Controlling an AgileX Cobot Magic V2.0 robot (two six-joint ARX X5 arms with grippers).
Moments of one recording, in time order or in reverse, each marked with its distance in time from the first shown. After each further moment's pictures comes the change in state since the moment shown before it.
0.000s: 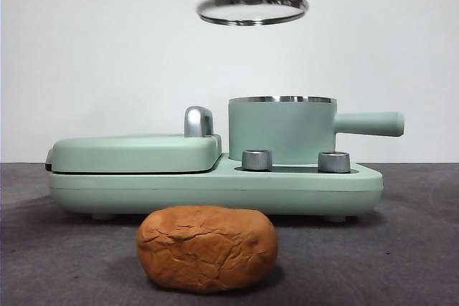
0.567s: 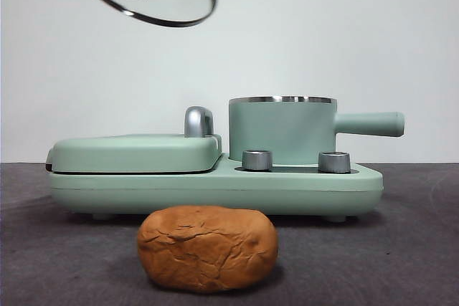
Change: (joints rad) left arm 0.087 -0.367 -0.096 -0.647 -0.060 -0.012; right arm 0.116 0.026 0.000 -0.009 -0.039 -0.010
